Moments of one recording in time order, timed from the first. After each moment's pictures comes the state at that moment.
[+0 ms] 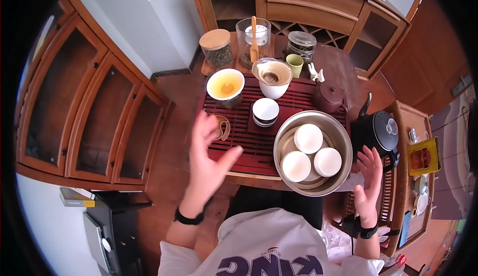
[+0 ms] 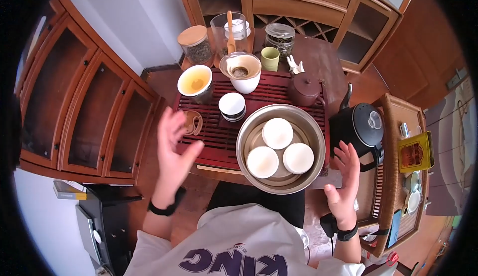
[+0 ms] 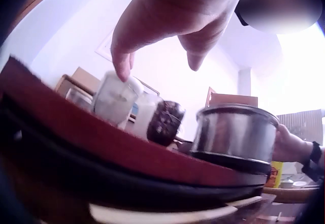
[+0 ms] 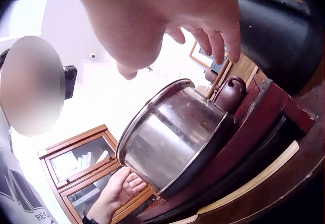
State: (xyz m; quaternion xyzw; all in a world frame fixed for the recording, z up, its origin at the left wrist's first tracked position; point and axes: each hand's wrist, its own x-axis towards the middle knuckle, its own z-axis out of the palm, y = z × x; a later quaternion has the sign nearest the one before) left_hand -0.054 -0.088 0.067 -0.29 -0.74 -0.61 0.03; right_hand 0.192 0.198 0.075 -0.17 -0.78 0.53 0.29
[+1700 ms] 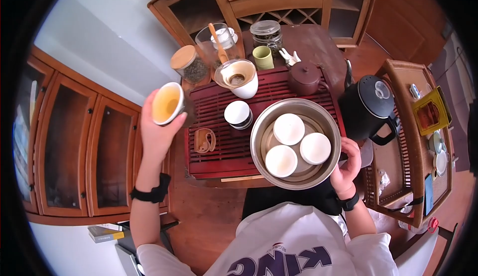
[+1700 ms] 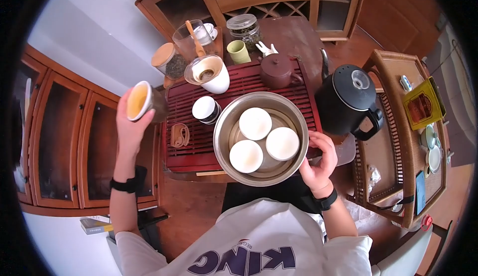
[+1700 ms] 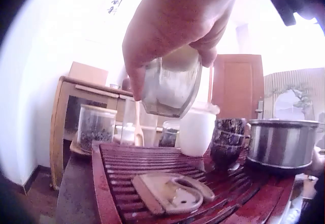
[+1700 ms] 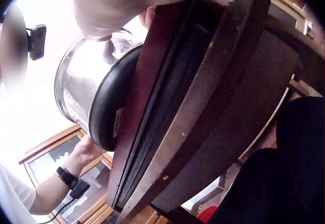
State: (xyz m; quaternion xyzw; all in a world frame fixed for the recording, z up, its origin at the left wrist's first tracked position) left_hand -0.168 -0.083 0.135 -0.34 -0.77 -0.54 0.02; right_hand 0.156 0.179 -0.011 -0.15 -0.76 0.36 0.53
